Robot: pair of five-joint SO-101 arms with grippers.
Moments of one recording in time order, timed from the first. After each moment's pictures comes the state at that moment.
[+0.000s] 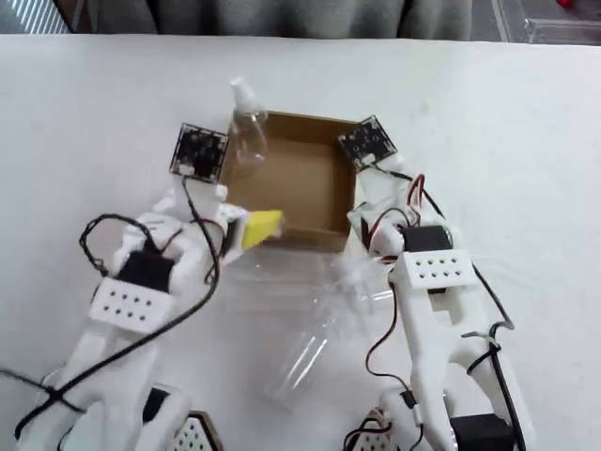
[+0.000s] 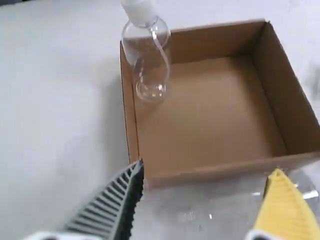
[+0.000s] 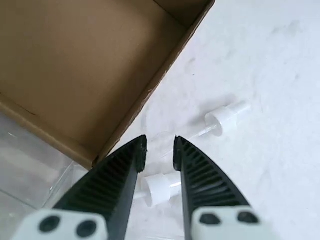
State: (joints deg) left arm 8.6 -44.2 55.0 44.2 -0.2; right arm -10.1 -26.7 46.1 39.2 25.1
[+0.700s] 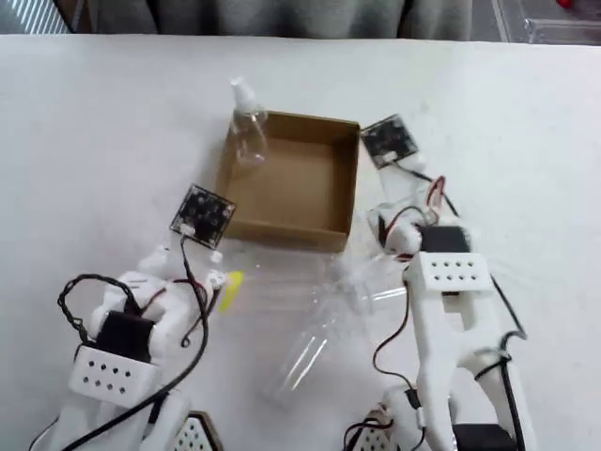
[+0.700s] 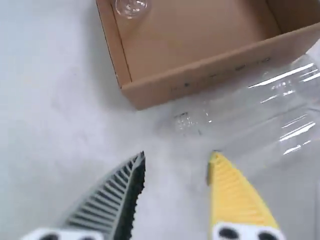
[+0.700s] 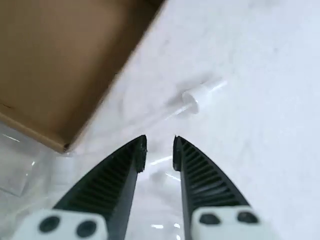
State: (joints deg) left arm 8.7 -66.9 69.5 58.8 -10.5; right arm -3.1 -30.2 42.1 48.3 25.1
